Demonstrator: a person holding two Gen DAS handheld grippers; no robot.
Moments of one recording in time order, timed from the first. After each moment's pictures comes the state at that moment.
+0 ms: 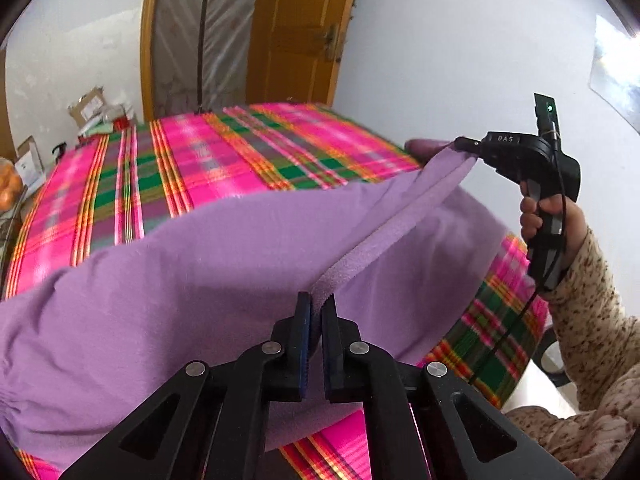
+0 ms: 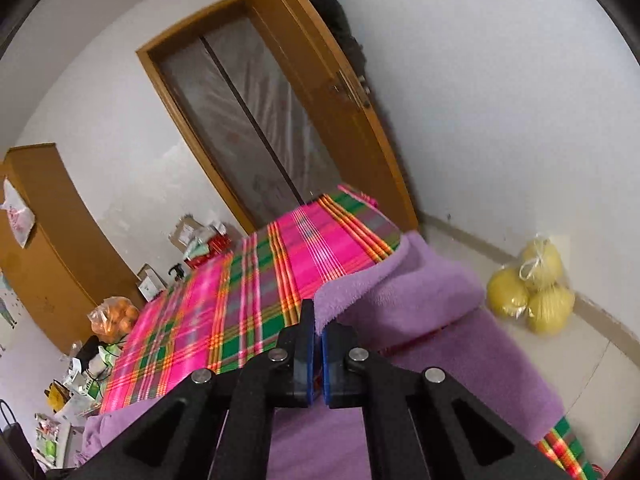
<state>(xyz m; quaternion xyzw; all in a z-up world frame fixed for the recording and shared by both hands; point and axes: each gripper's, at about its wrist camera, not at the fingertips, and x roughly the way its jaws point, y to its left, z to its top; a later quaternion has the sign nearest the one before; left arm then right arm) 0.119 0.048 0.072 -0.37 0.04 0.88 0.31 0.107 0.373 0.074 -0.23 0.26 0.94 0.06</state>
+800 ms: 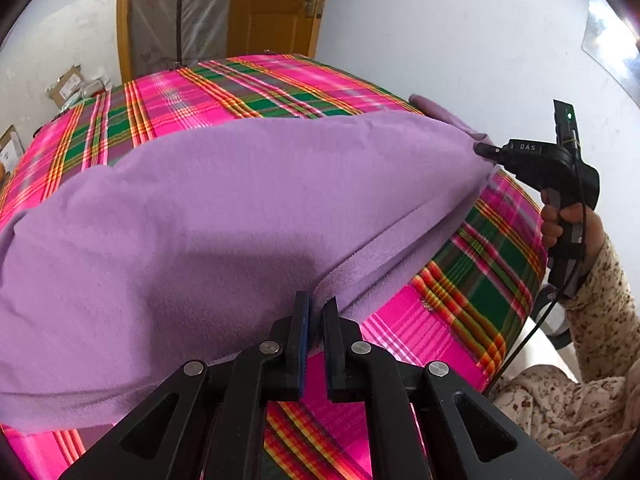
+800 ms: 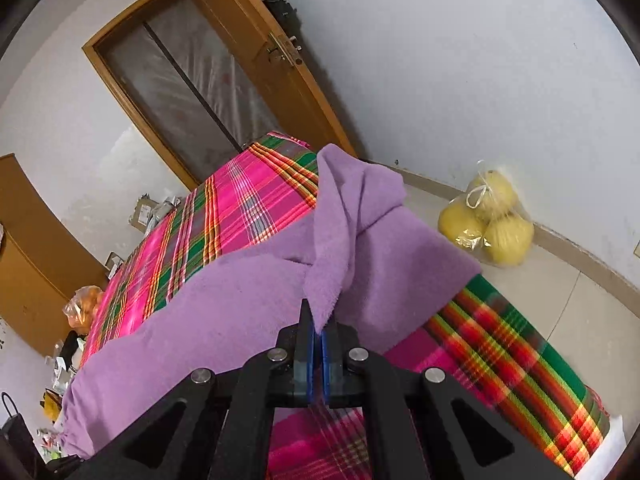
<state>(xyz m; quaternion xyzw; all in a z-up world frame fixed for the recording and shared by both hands) 0.143 0.057 0.022 -0.43 0.07 0.84 0.33 0.176 0.402 -0.016 -0.31 0.30 0.89 0.12</state>
